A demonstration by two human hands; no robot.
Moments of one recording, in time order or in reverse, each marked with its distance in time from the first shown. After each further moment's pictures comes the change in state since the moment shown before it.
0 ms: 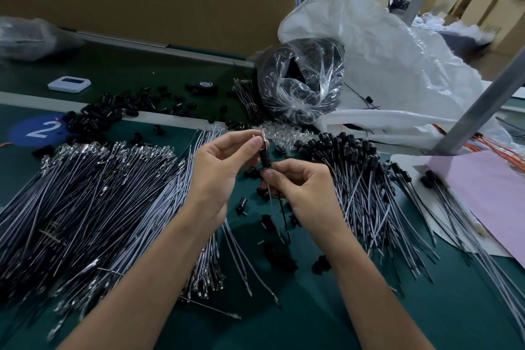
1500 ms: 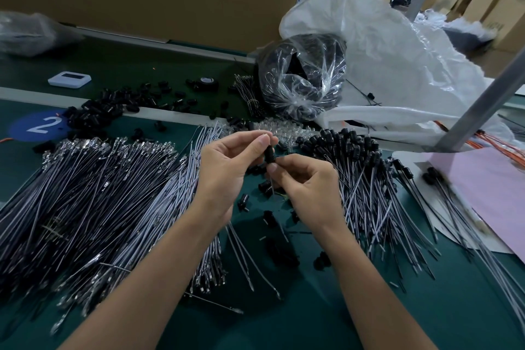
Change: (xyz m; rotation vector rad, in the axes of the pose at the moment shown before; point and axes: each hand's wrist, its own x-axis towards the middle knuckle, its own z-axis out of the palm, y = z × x) left_hand -0.004 -0.003 0.005 0.080 -0.004 0.013; right_hand -0.002 -0.002 0.003 -0.173 0.124 -0.144
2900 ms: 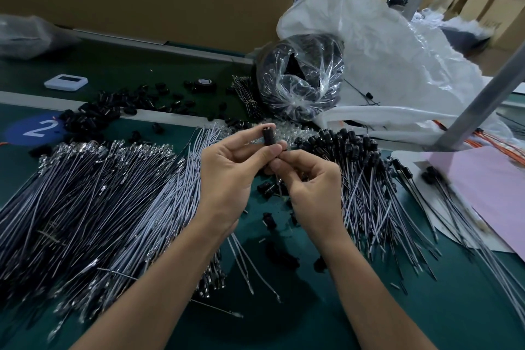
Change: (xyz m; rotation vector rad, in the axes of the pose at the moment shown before) left_hand -0.007 -0.001 0.011 -0.083 -0.017 0.104; right_hand 0.000 0.002 0.003 0.154 0.058 -0.065
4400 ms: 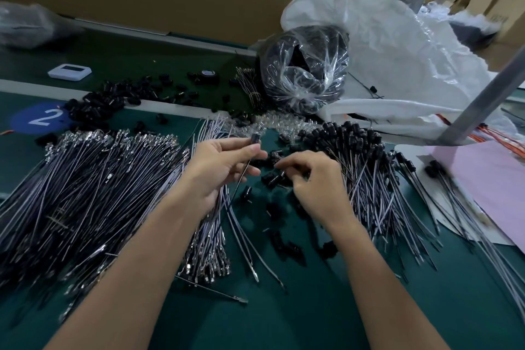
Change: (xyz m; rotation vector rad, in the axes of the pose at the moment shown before) left_hand 0.018 0.007 -0.038 0.198 -0.001 -0.458; right_hand 0.006 0.018 -0.017 -0.637 -0.177 0.001
